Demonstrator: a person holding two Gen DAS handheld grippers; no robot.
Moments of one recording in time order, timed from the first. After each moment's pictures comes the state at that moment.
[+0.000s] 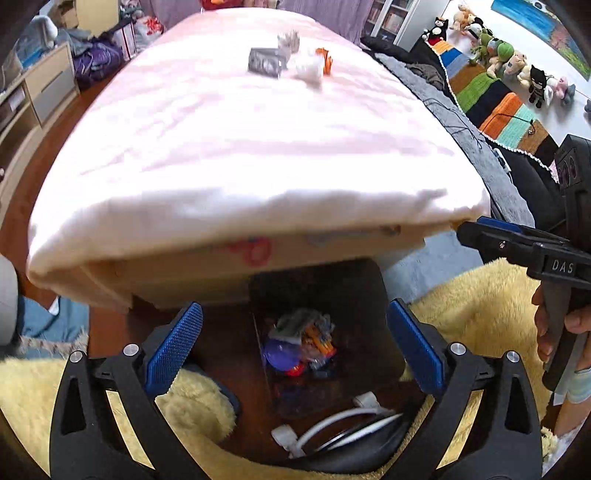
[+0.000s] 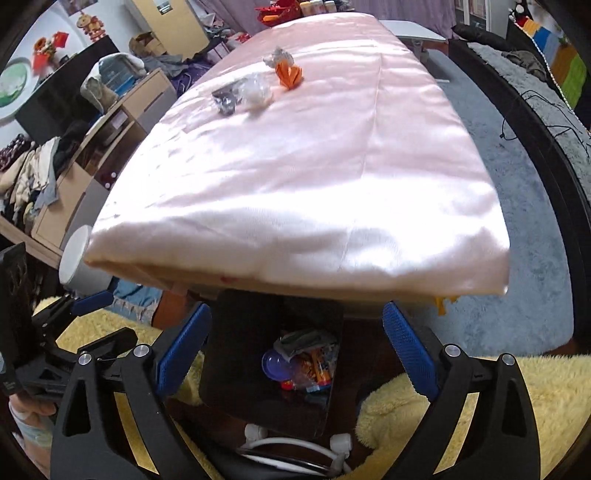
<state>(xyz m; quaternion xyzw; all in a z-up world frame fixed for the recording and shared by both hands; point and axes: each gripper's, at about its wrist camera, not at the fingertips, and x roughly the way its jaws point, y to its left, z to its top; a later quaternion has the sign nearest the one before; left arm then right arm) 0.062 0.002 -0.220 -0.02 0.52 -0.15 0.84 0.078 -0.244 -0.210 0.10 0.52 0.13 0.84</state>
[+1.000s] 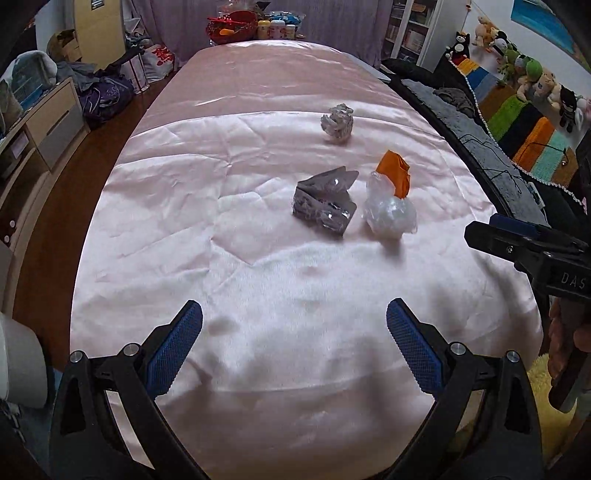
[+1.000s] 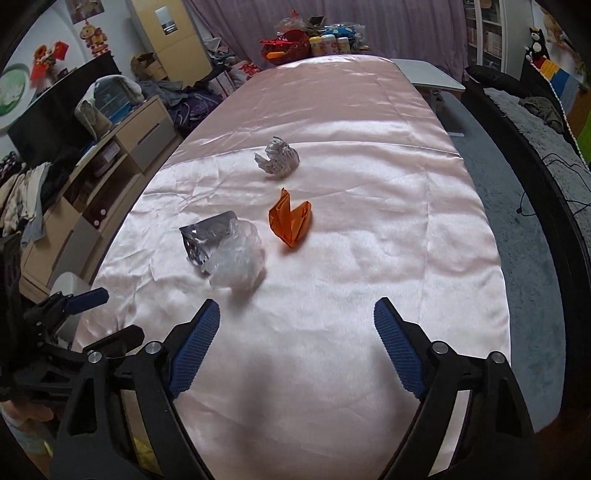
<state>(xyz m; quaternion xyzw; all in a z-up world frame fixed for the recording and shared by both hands) 0.262 0.002 -0.187 0.02 0.49 -0.11 0.86 0.269 -0.220 -0.174 0.08 0.47 0.13 0.87</state>
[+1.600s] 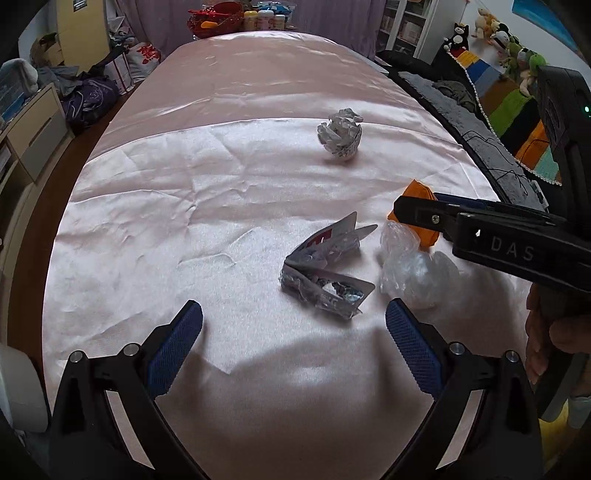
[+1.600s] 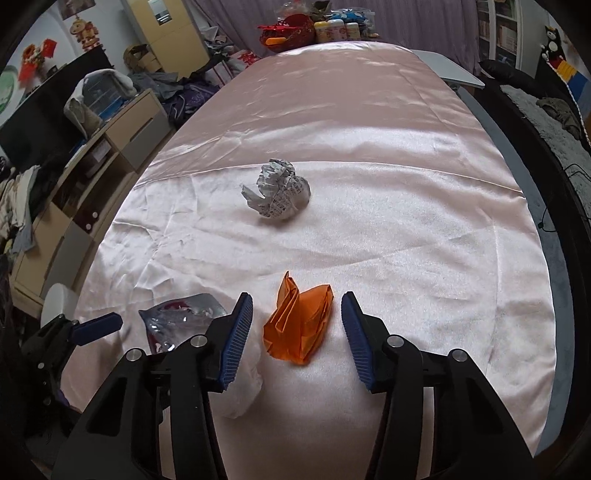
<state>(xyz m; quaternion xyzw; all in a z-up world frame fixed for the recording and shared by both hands) 0.335 -0.022 -0.211 0.02 0.50 -0.13 0.86 0.365 -0.191 -0.204 0.07 0.49 0.13 0.86</state>
